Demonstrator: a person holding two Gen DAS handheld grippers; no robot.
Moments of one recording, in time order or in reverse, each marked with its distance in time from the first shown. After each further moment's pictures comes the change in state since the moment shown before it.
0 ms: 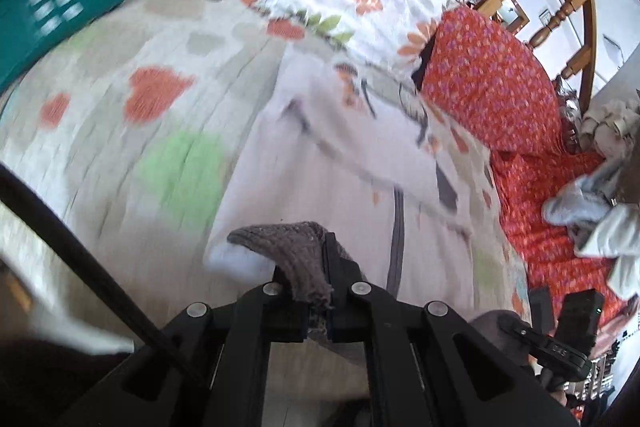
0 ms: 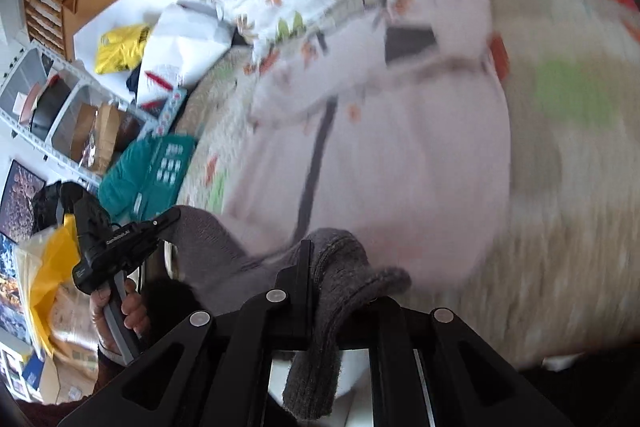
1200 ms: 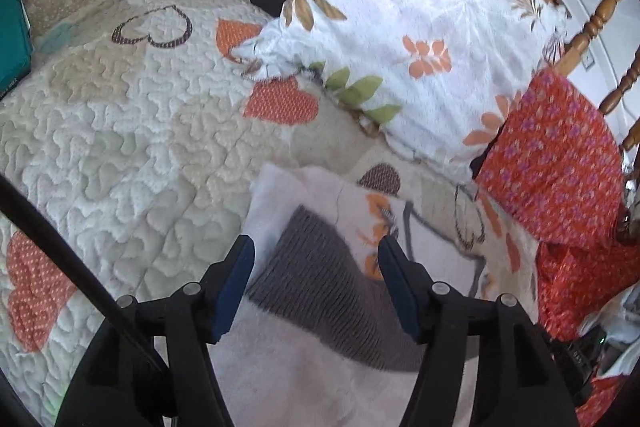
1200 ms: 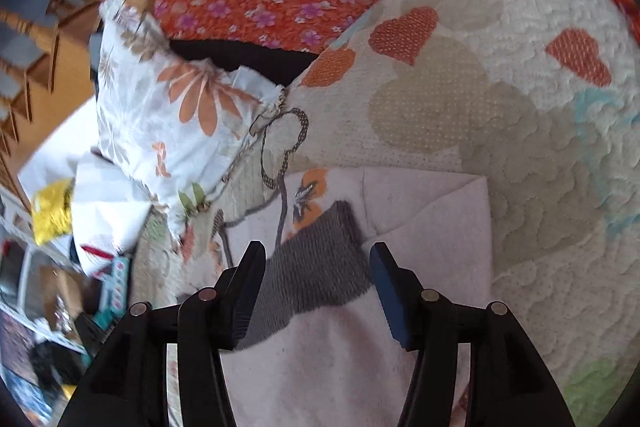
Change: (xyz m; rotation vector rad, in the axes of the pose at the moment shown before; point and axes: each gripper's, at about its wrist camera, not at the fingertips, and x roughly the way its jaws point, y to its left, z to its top) left arm 0.168 -0.021 0.157 -0.068 -0.046 0.108; right arm 0.095 -0.116 0.219 0.256 -0.183 -0.136
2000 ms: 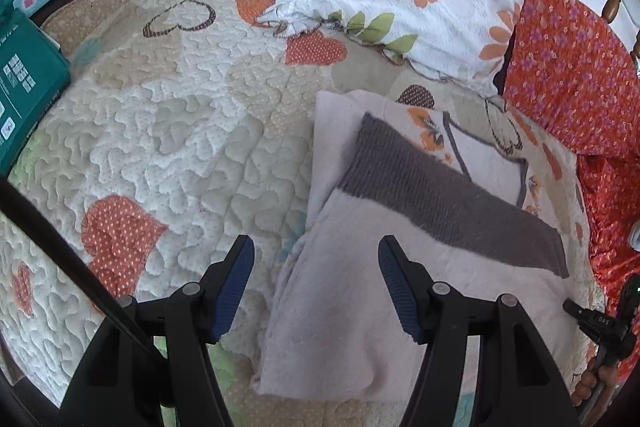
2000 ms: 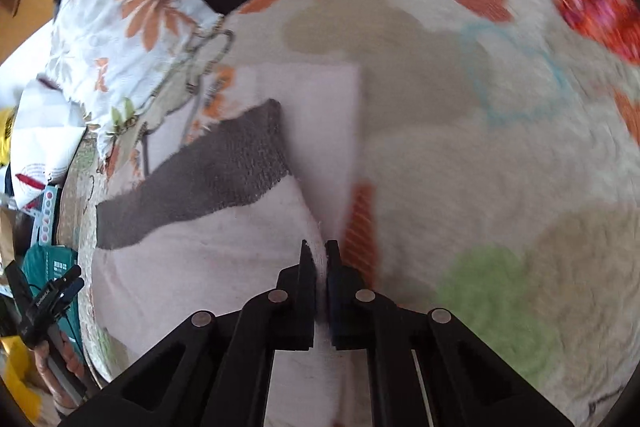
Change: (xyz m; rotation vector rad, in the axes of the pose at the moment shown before) left arm -0.034 0.027 -0.042 0.207 0.115 0.153; right arm -0.043 -0.056 -0.066 -0.070 0.161 -0.246
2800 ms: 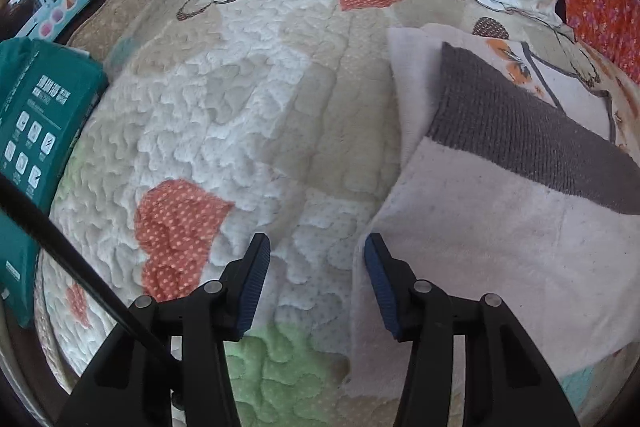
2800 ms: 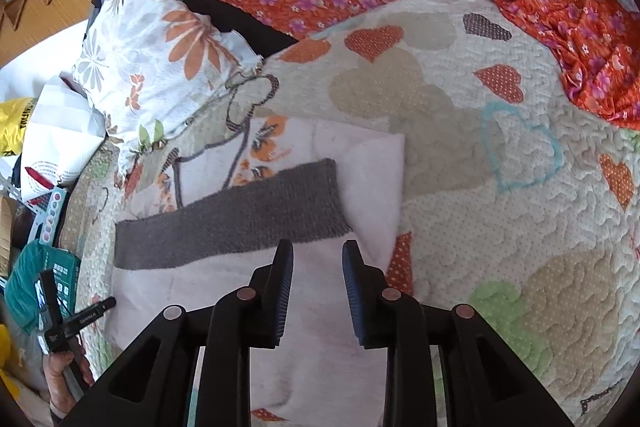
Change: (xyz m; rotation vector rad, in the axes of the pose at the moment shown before) left arm 0.029 0.018 -0.009 0.144 0.099 0.318; right arm -0.036 0.058 0.010 -0.083 -0.184 0.011
